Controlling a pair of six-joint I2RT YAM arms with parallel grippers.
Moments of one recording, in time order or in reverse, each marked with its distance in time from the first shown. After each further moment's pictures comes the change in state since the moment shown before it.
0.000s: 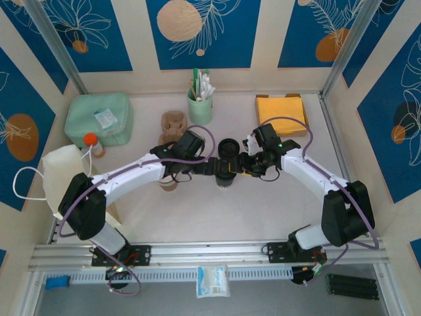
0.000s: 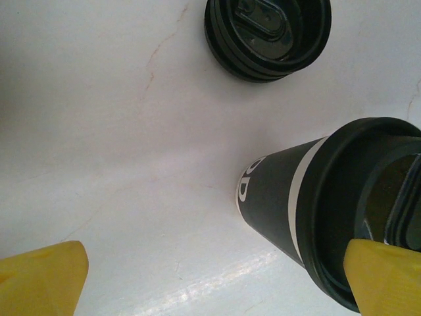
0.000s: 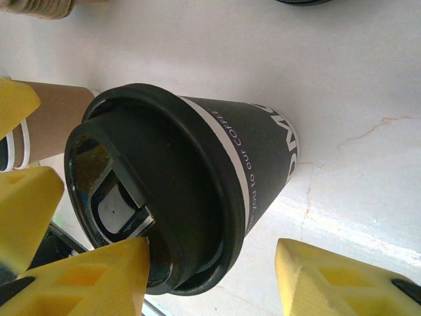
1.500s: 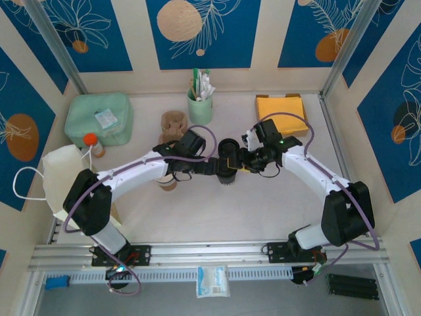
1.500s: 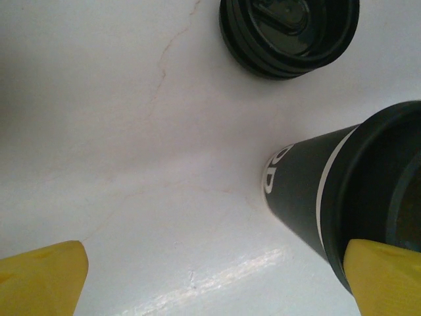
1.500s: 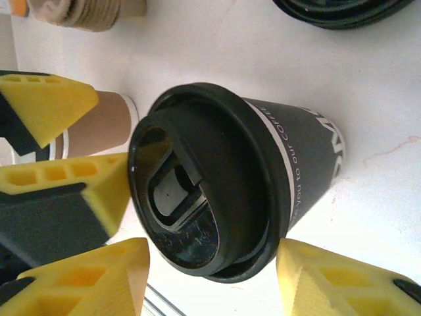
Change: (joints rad) left arm 0.004 0.045 0.023 -0.023 -0.005 0.031; right arm -0.008 0.002 0.060 -0.016 -0.049 0.001
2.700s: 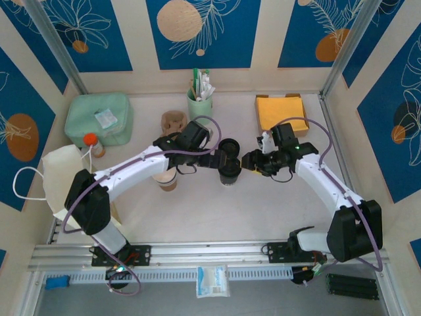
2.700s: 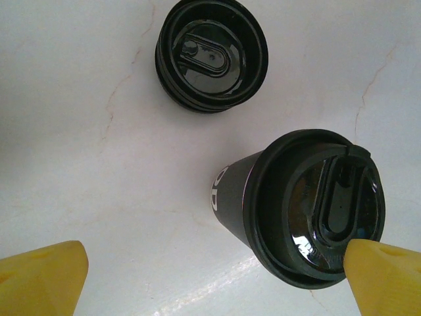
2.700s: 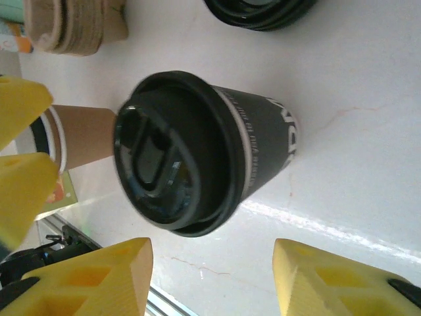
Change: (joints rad) left arm -0.017 0.010 0.135 -0.038 0.054 0.023; right arm -0.134 -0.137 -0.101 -0.042 -0.014 -0.005
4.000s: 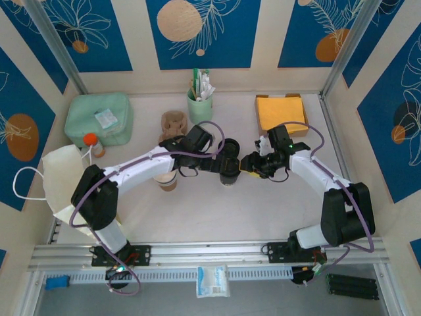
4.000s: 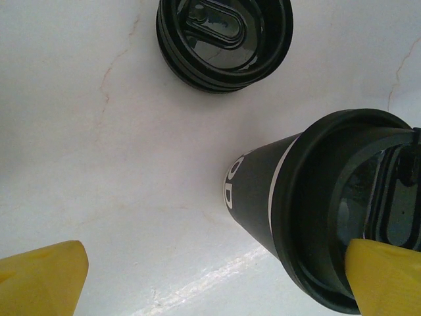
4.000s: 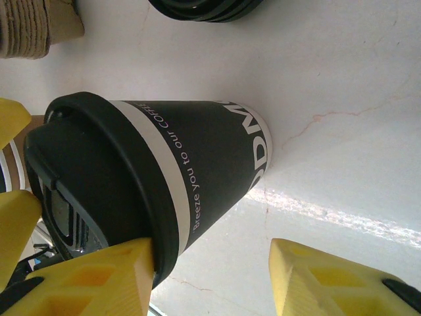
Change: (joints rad) left arm -0.004 0.058 -0.030 0.031 0.007 0.020; right arm -0.009 0.126 -0.035 0.085 -0.011 -0.003
